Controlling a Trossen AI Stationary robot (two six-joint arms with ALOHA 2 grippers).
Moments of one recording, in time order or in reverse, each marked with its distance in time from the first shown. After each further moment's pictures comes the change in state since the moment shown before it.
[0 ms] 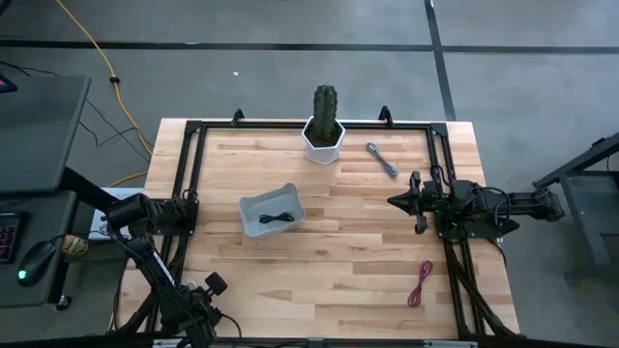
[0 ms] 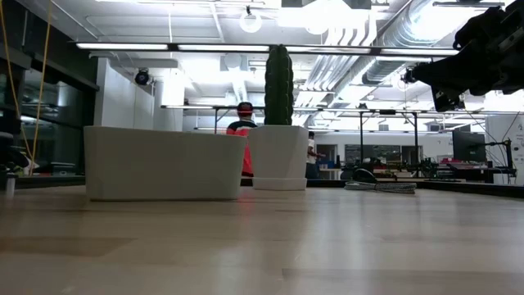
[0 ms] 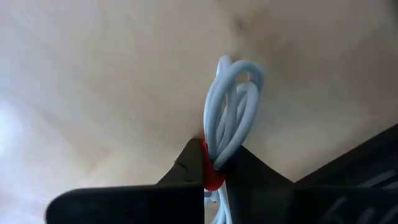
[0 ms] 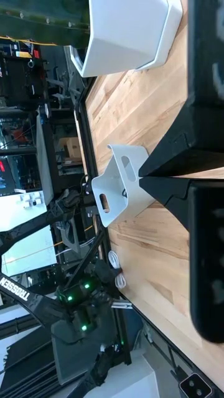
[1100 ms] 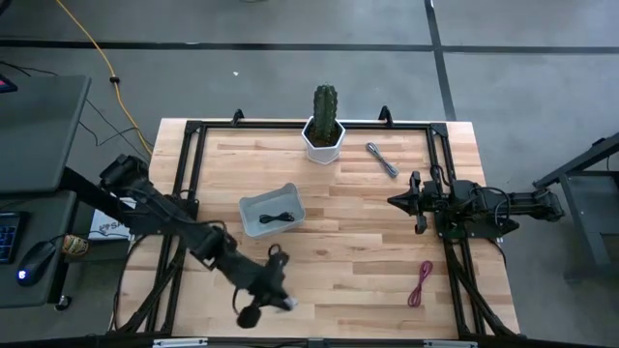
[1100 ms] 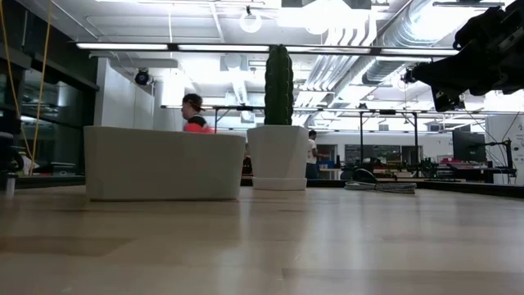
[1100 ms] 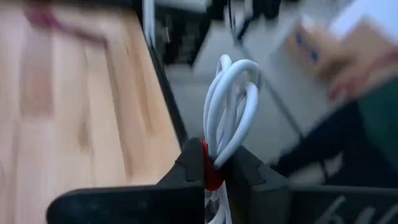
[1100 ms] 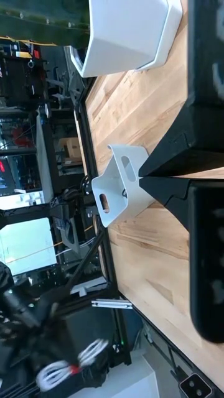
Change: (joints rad) left arm 0.492 -0.314 0.006 0.918 -0.166 -0.120; right arm 0.000 0.000 0.000 0.000 0.000 0.000
